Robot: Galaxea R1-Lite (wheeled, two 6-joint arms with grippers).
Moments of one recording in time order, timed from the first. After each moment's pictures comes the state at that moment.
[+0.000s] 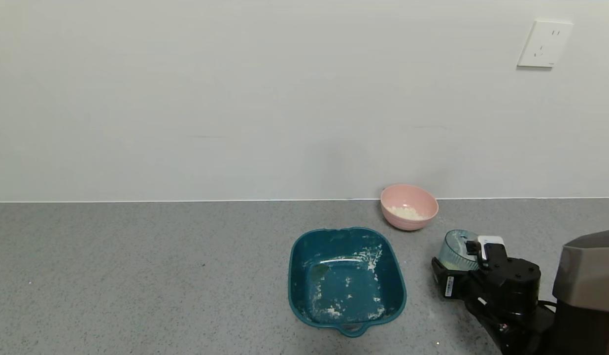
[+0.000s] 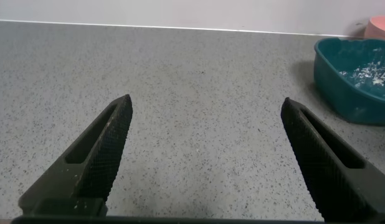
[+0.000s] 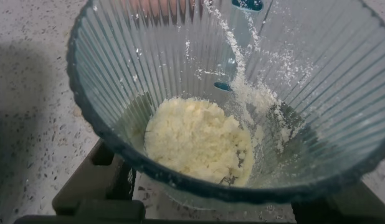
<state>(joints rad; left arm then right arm) 0.00 0.00 0.00 -0.01 0.02 -0.05 0.36 2.20 -0.32 -1.56 -0.43 0.16</state>
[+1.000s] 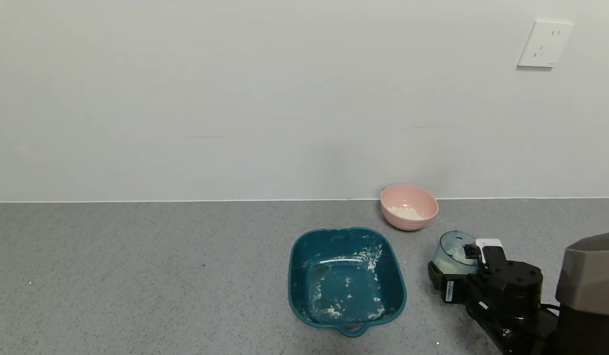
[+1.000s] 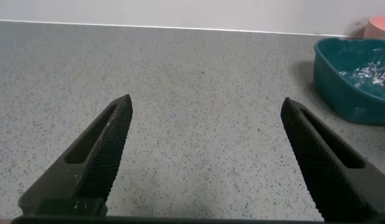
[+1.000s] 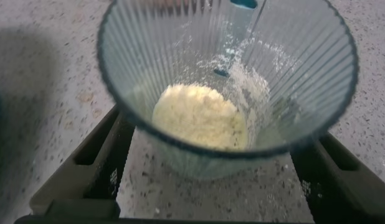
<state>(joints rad) 0.00 0.00 0.00 -0.01 0.02 -0.05 0.38 2.18 -0.28 -1.56 -0.41 0.13</state>
